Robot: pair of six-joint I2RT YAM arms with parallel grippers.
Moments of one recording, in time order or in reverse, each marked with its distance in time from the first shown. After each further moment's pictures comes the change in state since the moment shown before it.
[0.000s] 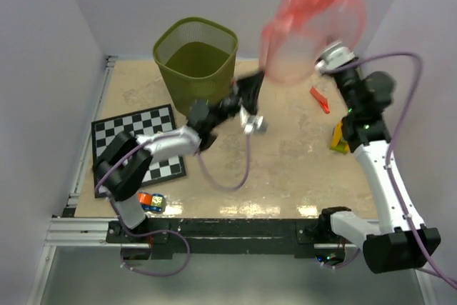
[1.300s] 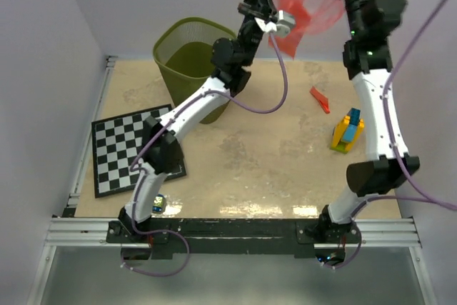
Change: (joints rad) left arm 0.009 0.270 0.653 -0.435 -0.431 -0.256; right arm -0.020 0.583 0.734 -0.409 0.121 0.268
